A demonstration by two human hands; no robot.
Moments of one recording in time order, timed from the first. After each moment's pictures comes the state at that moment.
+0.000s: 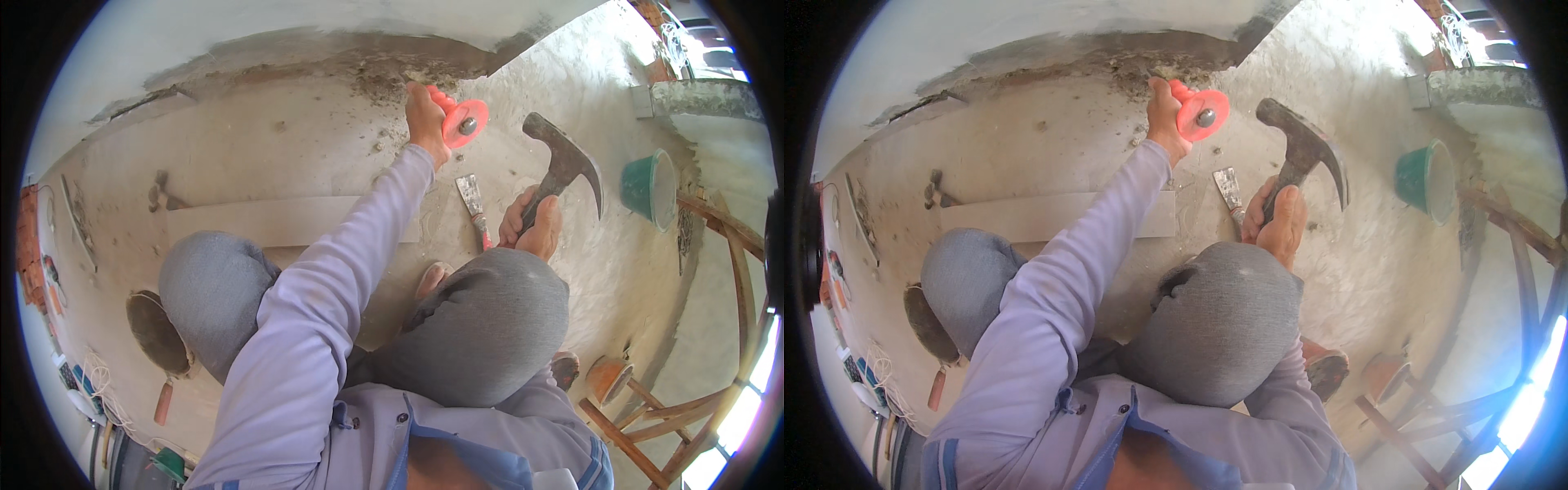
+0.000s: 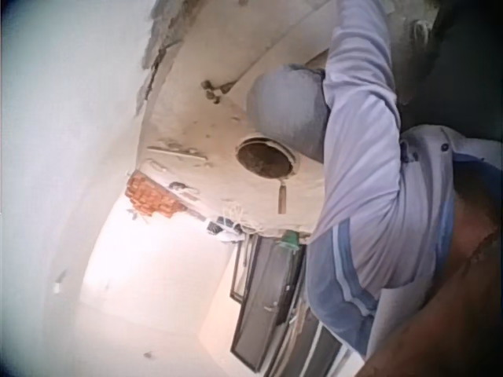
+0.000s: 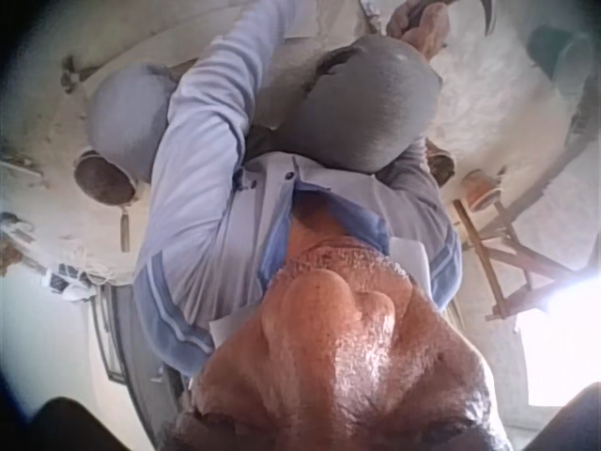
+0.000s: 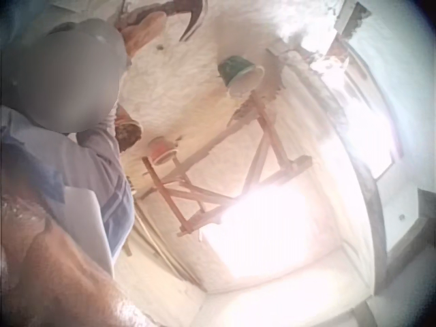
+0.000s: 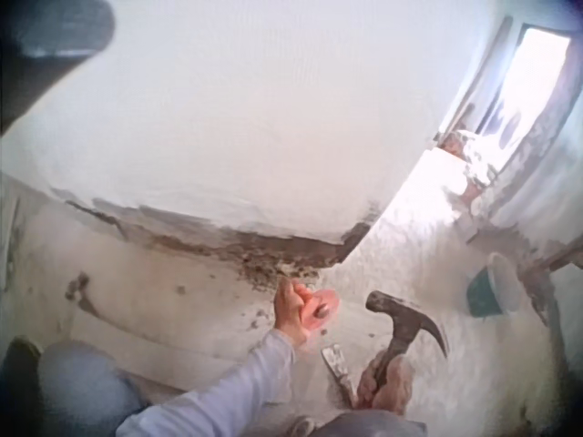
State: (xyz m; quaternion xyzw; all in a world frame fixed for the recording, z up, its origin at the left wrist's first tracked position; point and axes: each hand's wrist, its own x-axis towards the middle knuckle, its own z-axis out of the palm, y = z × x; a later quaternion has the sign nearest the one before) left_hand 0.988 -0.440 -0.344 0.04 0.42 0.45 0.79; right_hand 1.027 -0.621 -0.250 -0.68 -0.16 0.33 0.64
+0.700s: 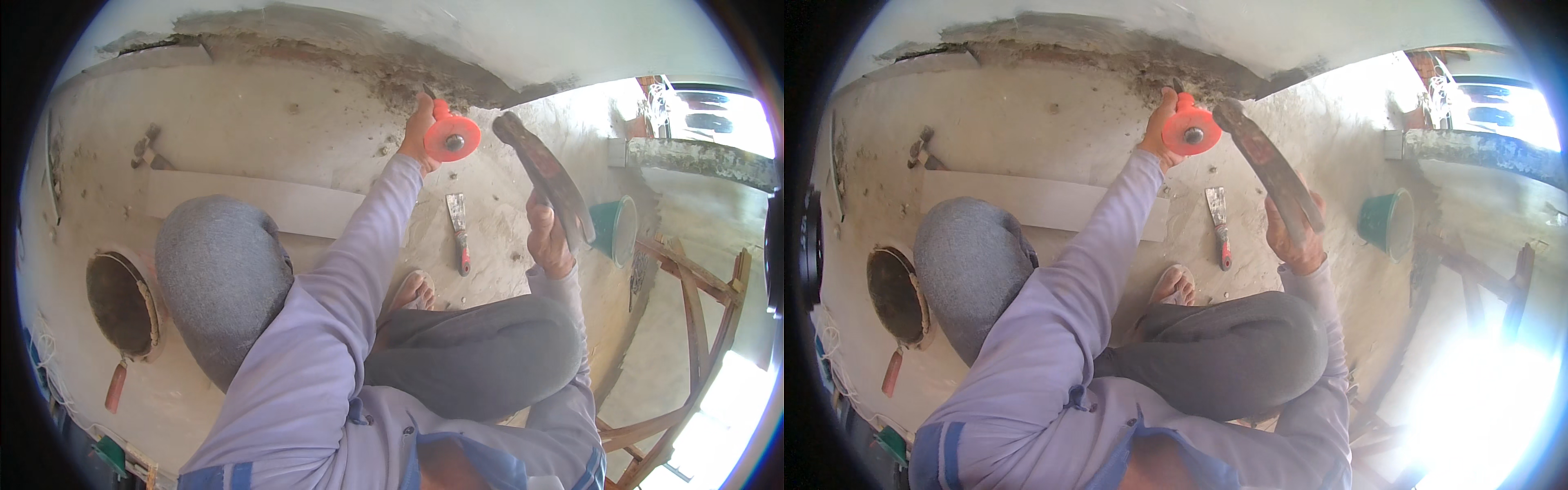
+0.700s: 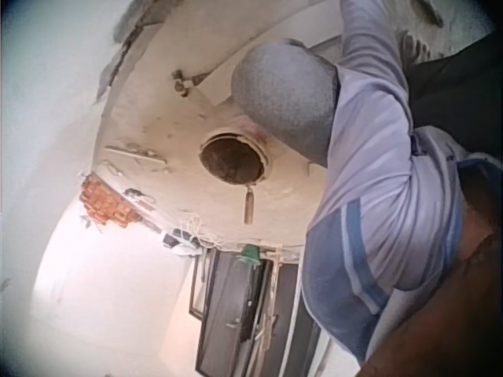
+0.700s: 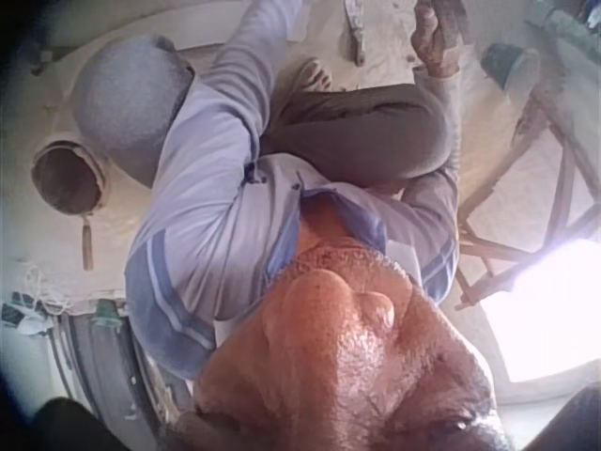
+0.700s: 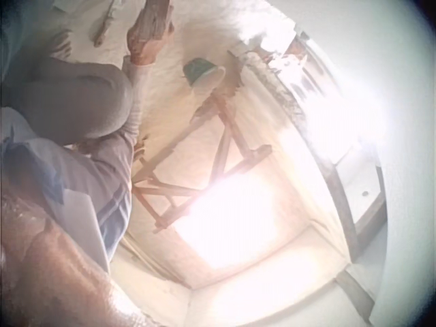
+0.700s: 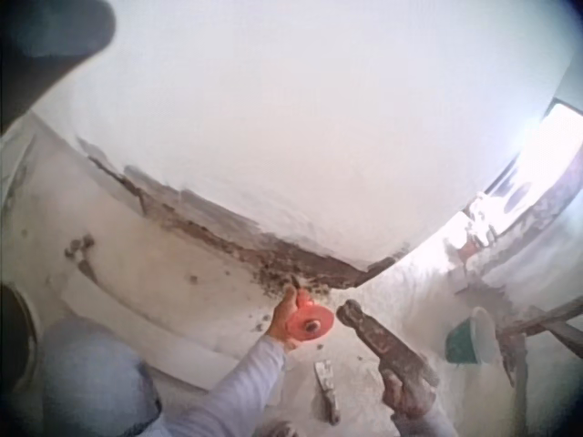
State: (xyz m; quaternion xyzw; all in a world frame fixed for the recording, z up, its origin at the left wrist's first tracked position) left_hand 0.945 -0.425 -0.372 -0.01 0.22 0.41 0.88; right_hand 1.065 -0.584 -0.199 -0.59 -0.77 0.02 0.25
